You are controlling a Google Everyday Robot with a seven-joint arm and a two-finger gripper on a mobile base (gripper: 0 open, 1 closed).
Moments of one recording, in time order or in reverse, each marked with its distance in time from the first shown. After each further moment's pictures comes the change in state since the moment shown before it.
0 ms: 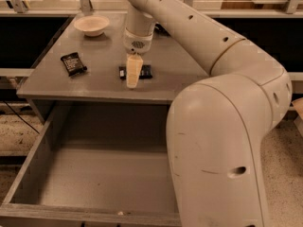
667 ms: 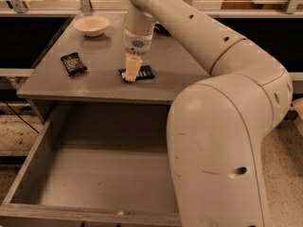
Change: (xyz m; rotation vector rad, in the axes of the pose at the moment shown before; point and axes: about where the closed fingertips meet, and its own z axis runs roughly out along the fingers) arm 0.000 0.000 0.000 0.000 0.000 0.000
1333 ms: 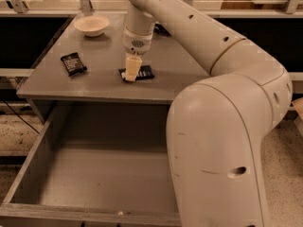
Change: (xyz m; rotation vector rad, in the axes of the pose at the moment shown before) arm 0.000 0.000 0.000 0.000 0.000 0.000
